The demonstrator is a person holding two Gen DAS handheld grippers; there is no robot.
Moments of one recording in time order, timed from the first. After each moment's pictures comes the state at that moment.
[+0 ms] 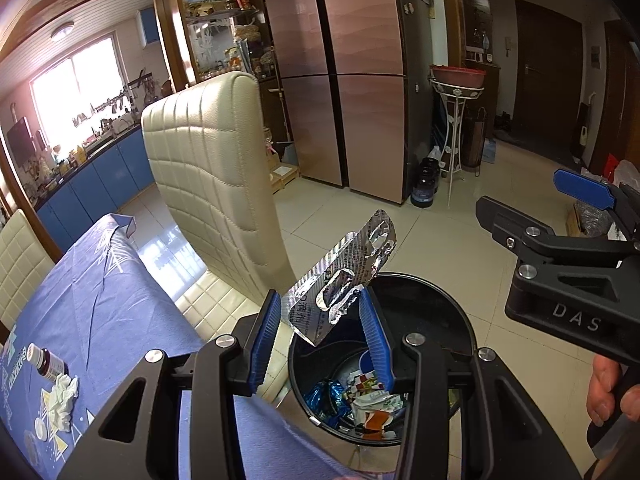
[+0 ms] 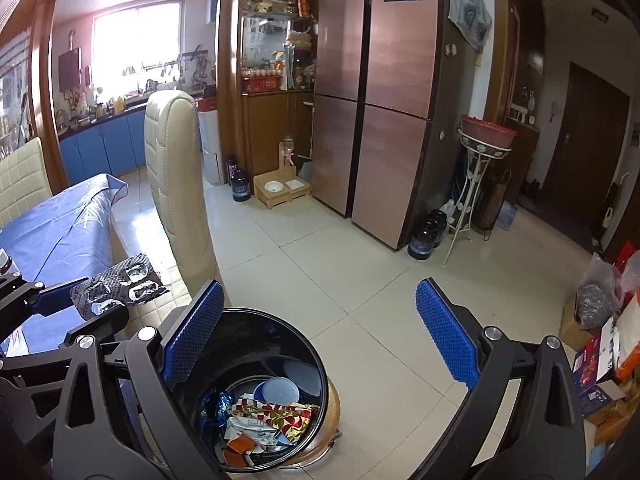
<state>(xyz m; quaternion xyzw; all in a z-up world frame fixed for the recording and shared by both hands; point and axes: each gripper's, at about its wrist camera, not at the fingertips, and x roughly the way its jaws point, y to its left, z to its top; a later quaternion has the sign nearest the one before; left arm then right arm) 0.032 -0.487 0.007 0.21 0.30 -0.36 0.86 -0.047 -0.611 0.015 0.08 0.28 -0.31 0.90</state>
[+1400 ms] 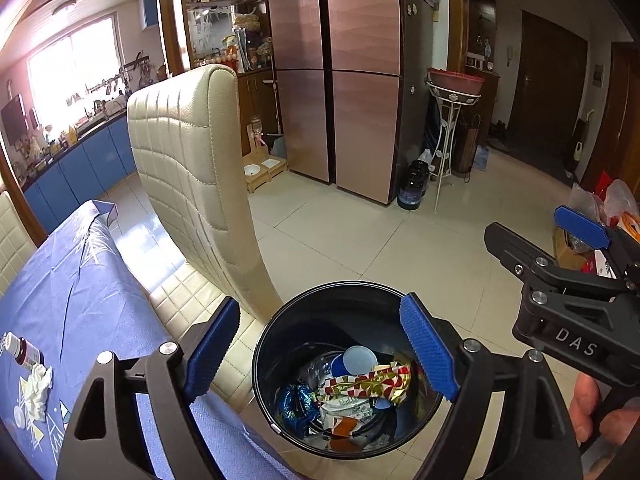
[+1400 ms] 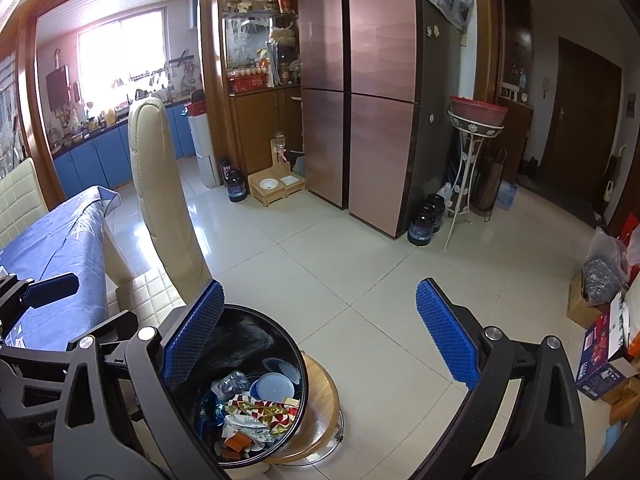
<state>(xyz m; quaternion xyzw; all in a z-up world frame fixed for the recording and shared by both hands) 0.032 -0.505 0.007 0.18 0.33 -0.37 0.85 -0.063 -0.634 0.005 0.12 0.28 -0.31 0.90</state>
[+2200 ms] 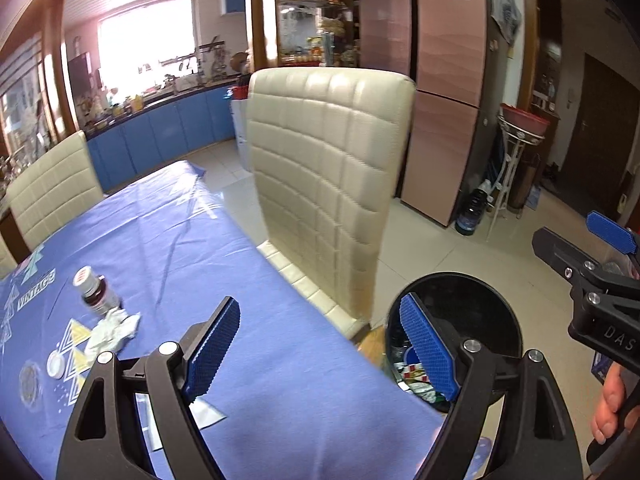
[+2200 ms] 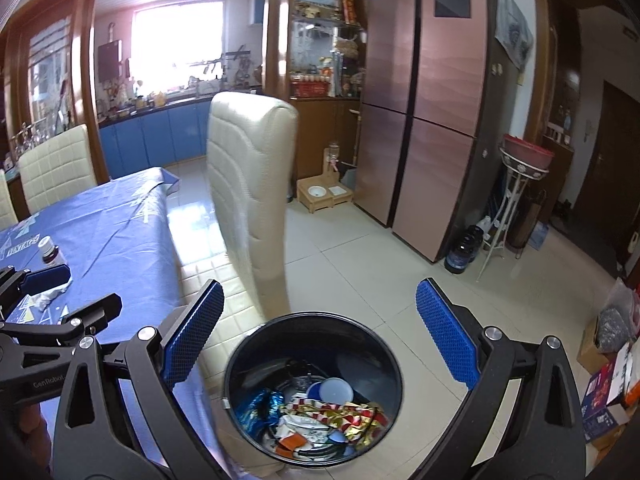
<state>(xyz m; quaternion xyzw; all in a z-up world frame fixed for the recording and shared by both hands) 0.079 -0.359 0.023 0.12 0.33 -0.27 0.90 -0.004 -0.509 0.035 0.05 0.29 -0.23 0.93</state>
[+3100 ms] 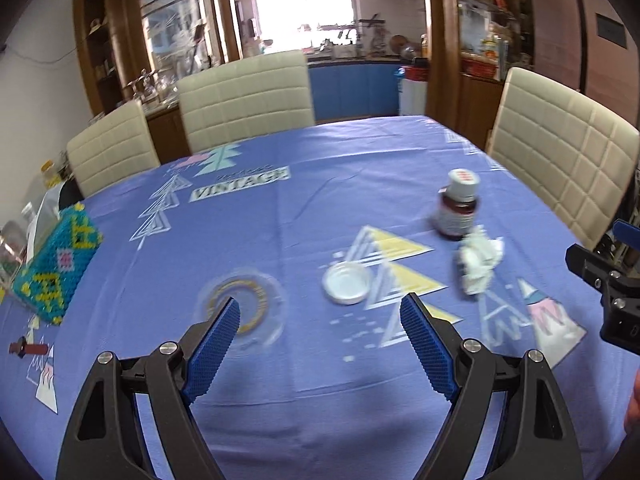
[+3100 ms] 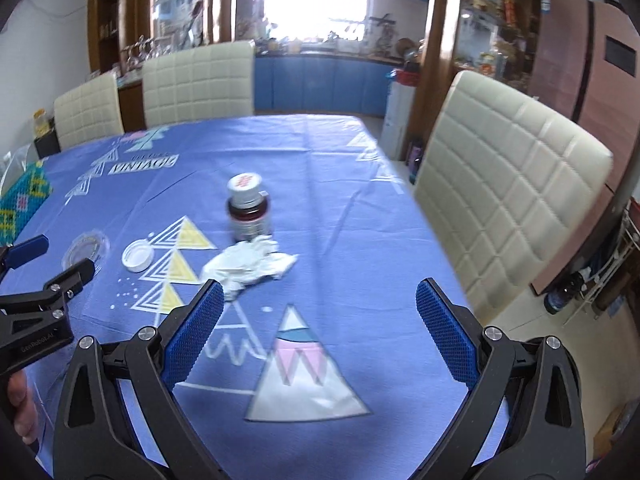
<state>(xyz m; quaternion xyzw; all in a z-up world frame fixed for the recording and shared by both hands) 0.146 -0.048 -0.014 0.06 0.37 -0.02 0.93 0.148 -0.238 -0.009 -0.03 0.37 -0.02 0.93</state>
